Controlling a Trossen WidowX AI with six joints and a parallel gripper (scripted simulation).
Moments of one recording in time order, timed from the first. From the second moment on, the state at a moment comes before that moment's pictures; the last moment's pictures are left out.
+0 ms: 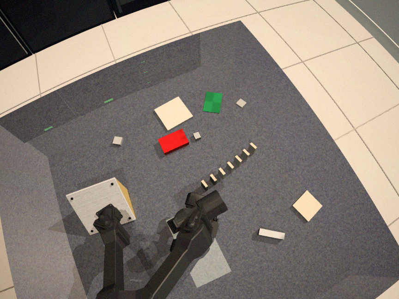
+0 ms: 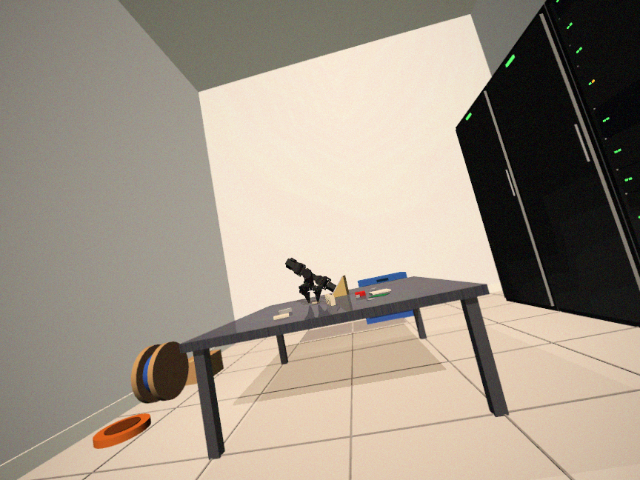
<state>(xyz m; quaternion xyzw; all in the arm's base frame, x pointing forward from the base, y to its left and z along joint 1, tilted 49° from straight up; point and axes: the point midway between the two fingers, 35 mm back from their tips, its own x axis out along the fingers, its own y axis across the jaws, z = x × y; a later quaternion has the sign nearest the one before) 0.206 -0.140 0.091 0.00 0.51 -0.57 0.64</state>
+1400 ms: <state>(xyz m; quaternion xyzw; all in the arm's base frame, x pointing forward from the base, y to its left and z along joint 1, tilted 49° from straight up) 0.221 -0.090 0.130 0.00 0.51 -0.57 0.65</state>
